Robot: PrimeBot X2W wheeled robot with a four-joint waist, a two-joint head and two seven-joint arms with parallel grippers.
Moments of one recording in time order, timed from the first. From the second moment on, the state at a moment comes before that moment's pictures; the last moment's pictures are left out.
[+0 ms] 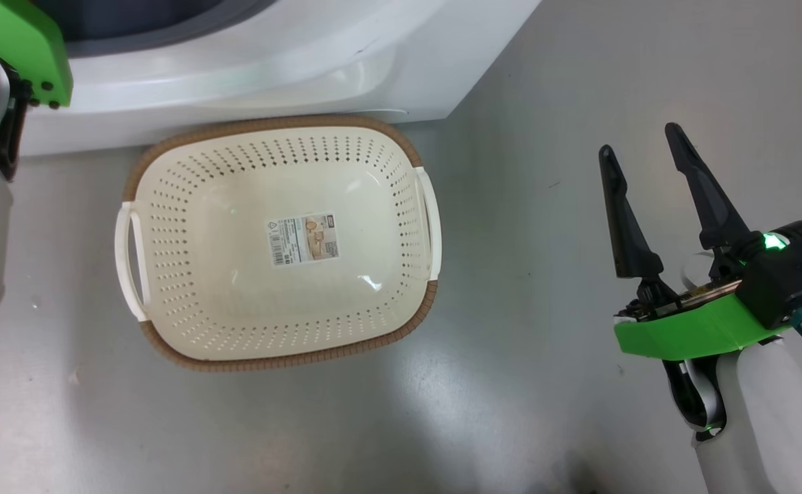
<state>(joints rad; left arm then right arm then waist) -1.36 0.27 -0.30 1.16 -0.22 -0.08 -0.11 -0.34 -0.05 0.05 0.05 0.17 0.13 -0.26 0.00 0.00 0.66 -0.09</state>
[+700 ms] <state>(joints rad) -1.15 0.26 -0.28 0.91 -0.27 -0.03 -0.25 -0.32 -0.05 0.02 0.07 0.17 0.13 -0.26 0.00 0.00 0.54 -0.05</state>
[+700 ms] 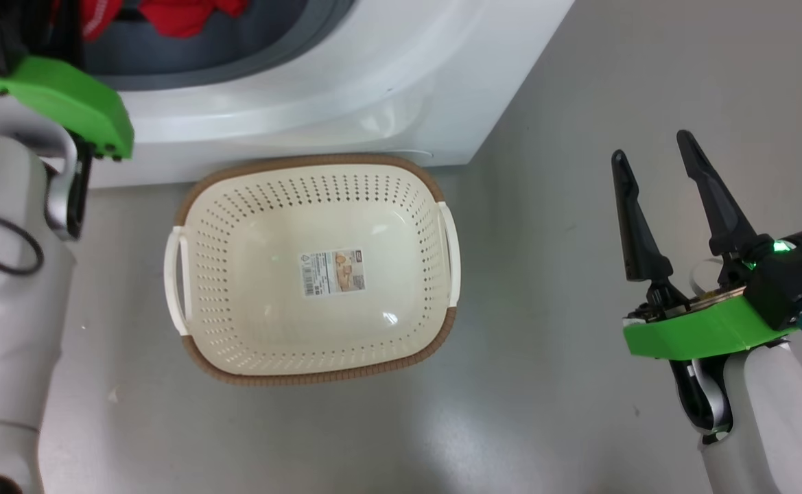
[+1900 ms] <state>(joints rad) -0.39 0.19 -0.14 0.20 -0.27 0.07 -0.25 -0.18 -0.05 -0.01 0.10 0.17 0.13 -0.26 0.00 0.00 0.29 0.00</state>
